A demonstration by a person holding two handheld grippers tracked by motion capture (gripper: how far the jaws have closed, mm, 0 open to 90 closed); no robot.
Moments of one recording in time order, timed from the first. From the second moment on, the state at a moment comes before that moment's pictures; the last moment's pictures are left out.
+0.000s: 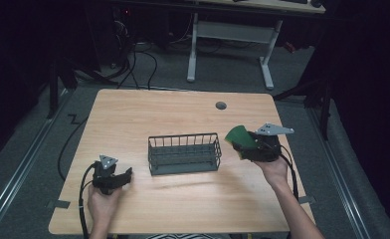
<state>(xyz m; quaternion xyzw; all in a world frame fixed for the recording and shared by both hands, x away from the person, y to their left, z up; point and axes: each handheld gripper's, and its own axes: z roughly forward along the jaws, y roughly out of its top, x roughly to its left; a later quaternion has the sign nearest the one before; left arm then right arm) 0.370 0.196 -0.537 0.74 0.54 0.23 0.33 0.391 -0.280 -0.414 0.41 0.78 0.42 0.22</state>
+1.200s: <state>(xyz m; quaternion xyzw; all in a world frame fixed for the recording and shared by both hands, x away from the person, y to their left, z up) 0.370 0.197 -0.537 0.74 0.54 0.23 0.34 0.432 -0.165 -0.422 0.36 0.83 0.39 0.19</state>
